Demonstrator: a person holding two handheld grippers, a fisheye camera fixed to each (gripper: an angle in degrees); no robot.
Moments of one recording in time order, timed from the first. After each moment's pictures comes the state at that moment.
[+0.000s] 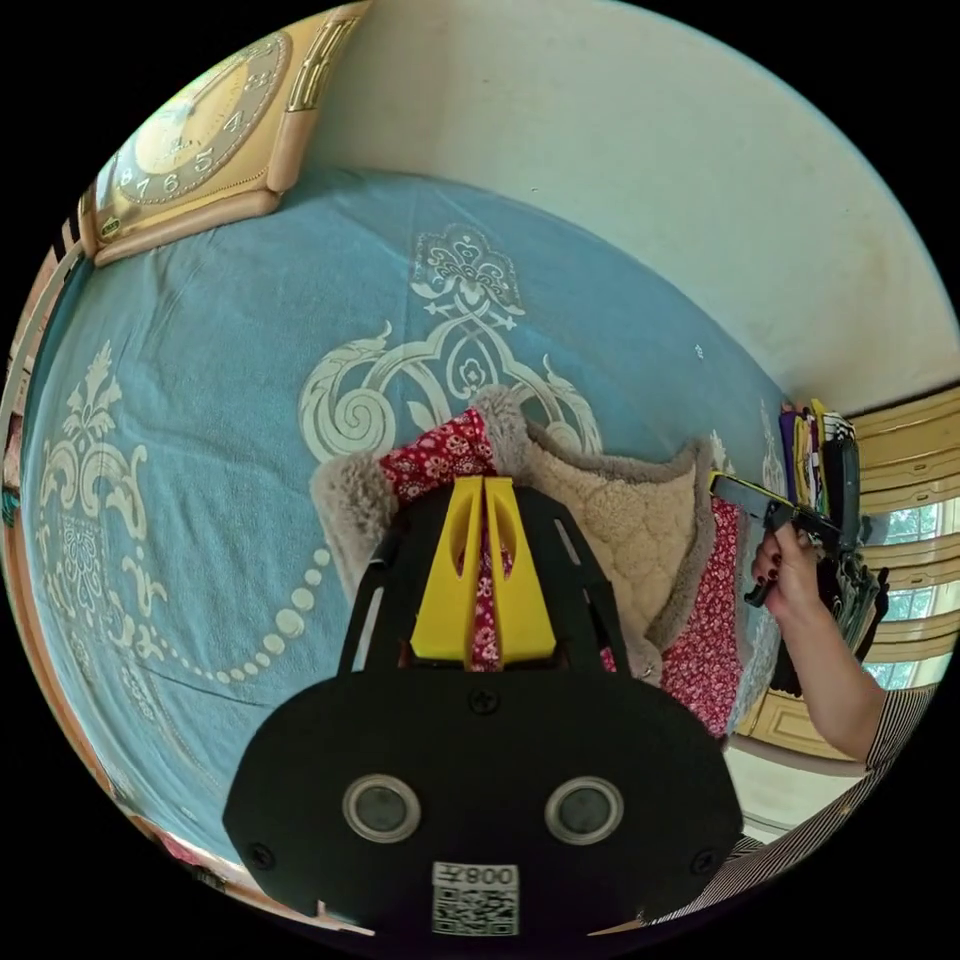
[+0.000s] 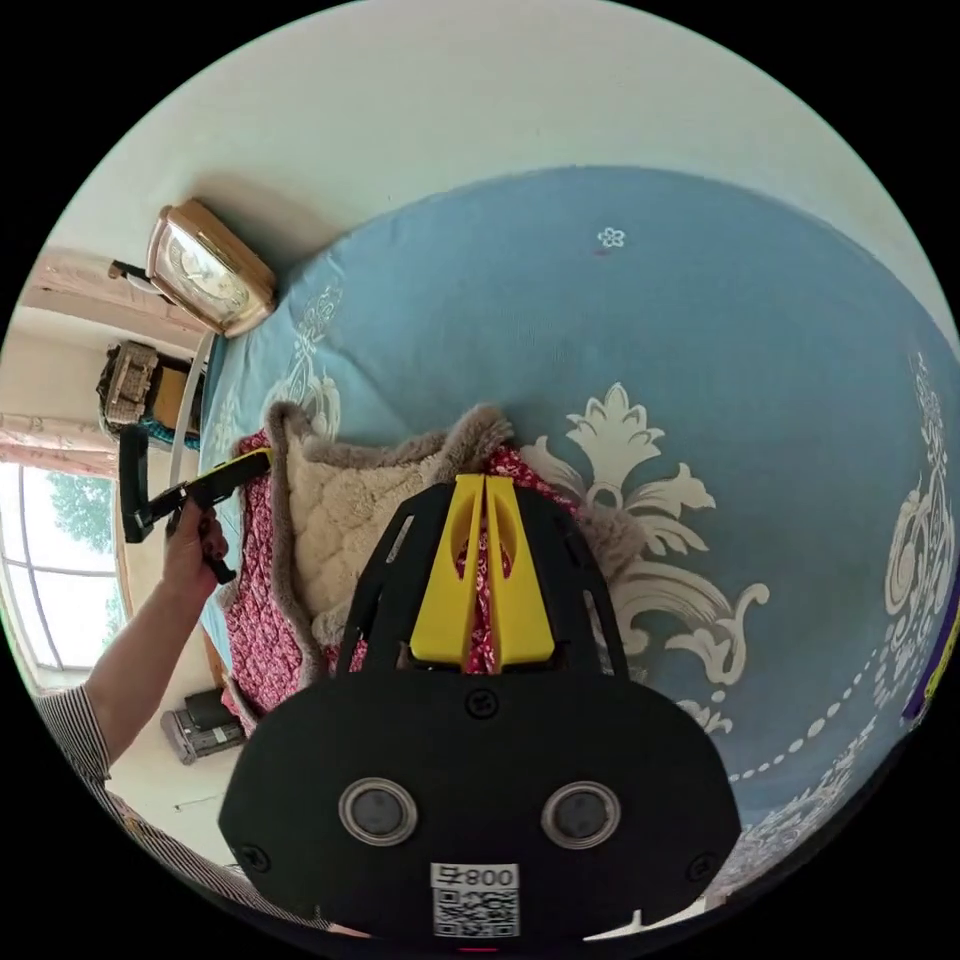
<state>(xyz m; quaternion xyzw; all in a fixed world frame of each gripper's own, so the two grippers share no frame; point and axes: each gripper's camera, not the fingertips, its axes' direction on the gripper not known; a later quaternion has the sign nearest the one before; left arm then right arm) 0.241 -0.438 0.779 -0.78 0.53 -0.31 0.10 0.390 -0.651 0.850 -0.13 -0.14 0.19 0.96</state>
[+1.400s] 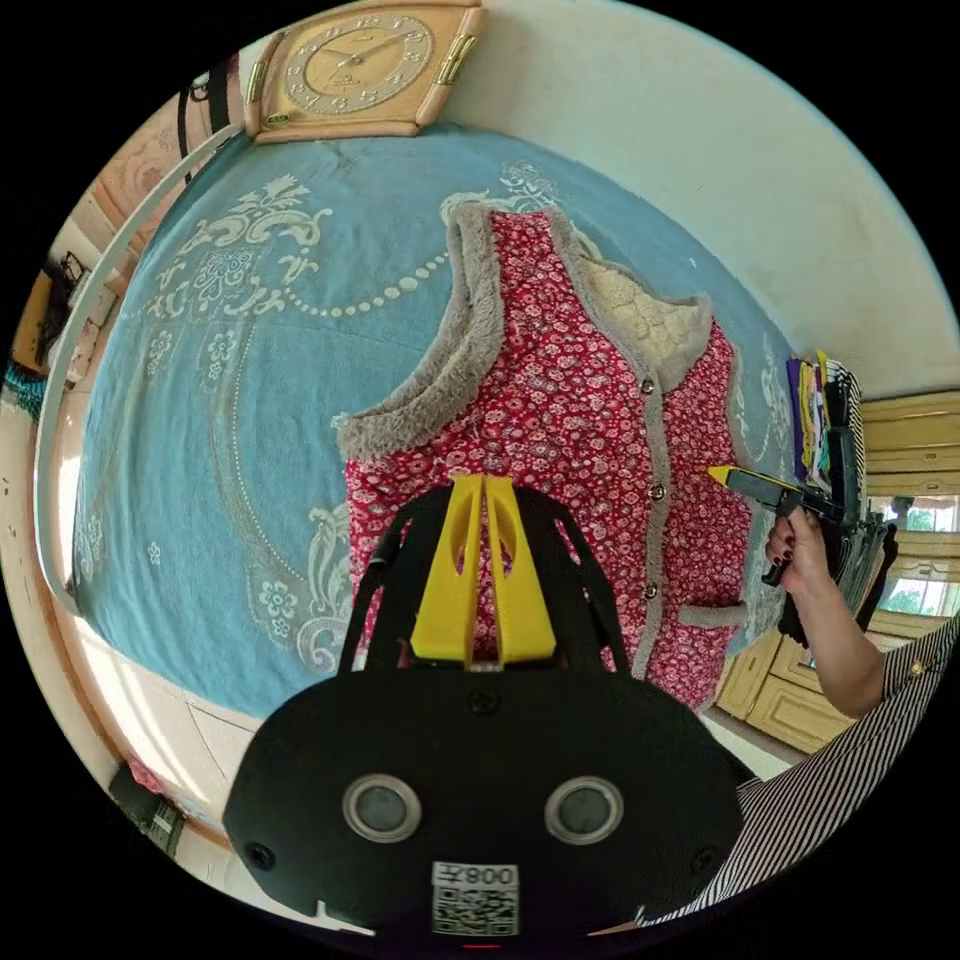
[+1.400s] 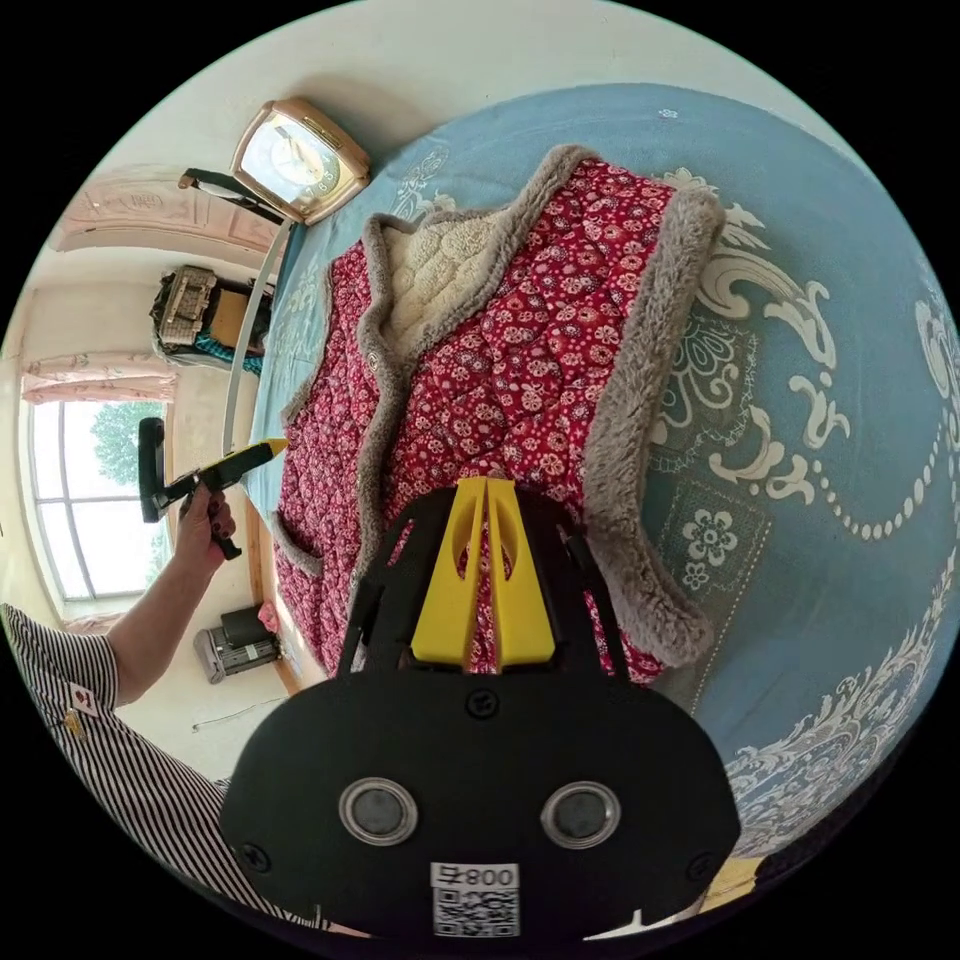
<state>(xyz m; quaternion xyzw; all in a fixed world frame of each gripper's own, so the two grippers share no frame) 0.133 -0.536 0.751 -0.82 0.50 -0.27 0.08 0.393 -0.502 0.795 -0.19 -0.23 0.15 0.94</state>
